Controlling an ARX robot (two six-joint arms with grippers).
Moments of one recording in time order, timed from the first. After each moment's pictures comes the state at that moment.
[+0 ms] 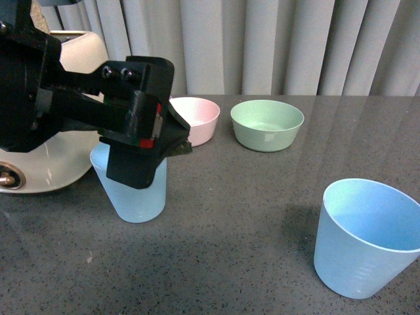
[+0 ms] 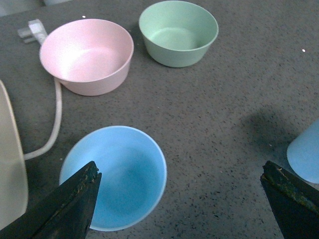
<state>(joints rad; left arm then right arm) -0.40 1.34 0.76 0.05 0.15 0.04 0.00 0.00 0.01 0.00 0.00 0.01</state>
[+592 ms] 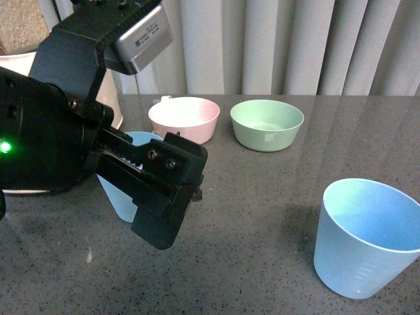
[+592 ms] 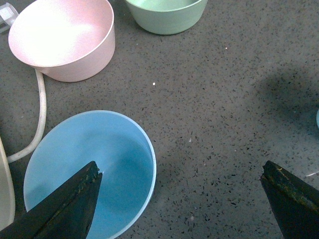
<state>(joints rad) -0.45 1.43 0.76 0.06 0.08 0.17 0.00 0.00 0.01 0.00 0.00 0.01</state>
